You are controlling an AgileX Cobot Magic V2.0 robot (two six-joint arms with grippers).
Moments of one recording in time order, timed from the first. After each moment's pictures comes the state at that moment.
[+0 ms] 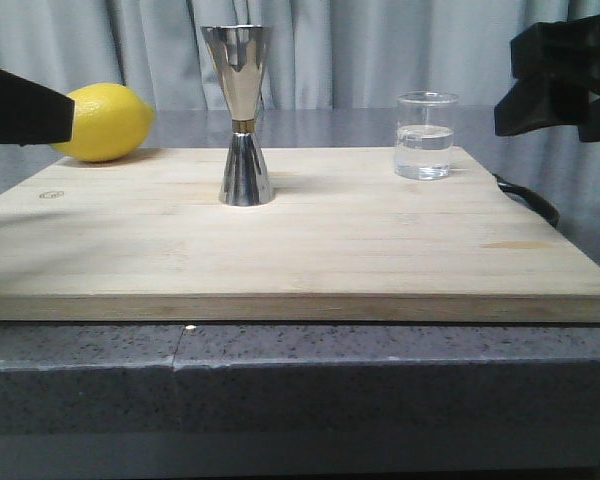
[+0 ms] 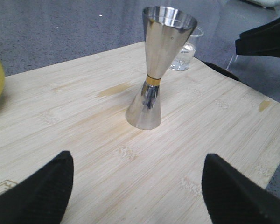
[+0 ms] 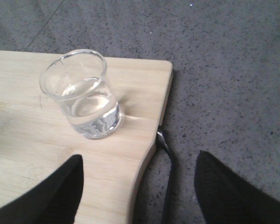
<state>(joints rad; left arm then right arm) -0.04 1.22 -0.49 -1.77 0.91 2.01 0.28 1.20 -0.59 0.17 -0.10 -0.03</state>
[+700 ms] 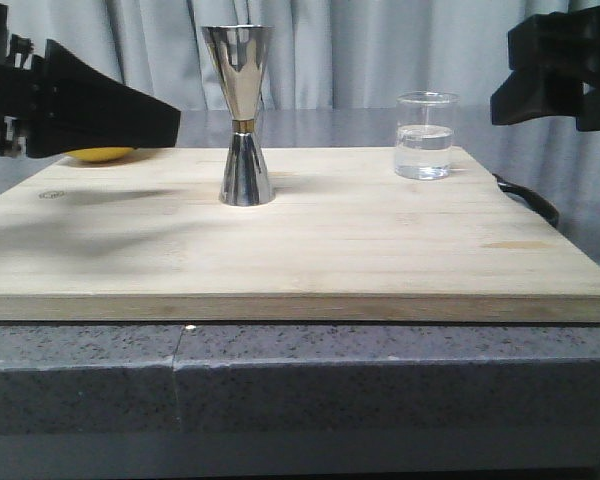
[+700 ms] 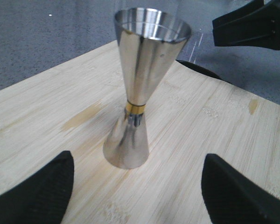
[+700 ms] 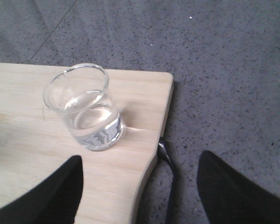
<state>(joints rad) -0.17 1.51 -0.71 -1.77 0.97 2.10 0.28 1.21 -0.59 0.16 -0.14 -0.03</state>
